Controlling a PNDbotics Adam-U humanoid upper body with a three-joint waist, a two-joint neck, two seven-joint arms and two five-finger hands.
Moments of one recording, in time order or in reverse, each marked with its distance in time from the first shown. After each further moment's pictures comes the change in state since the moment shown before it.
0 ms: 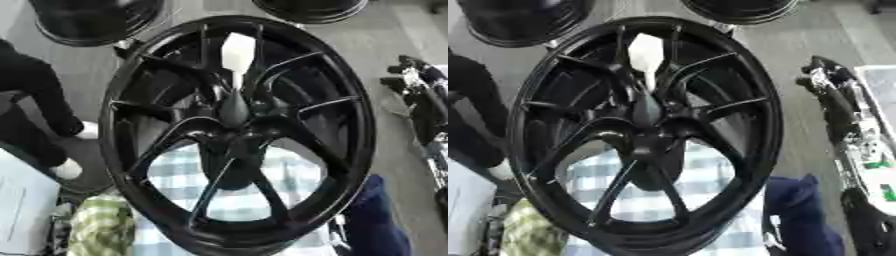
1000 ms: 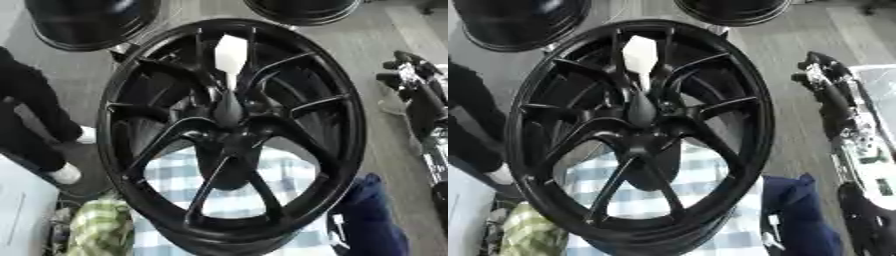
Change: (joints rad) left arm -0.410 0.397 -0.213 0.069 0.005 -0.068 -0.196; right arm 0.006 -0.001 0.007 -0.002 0.000 0.005 0.013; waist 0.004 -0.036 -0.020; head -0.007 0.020
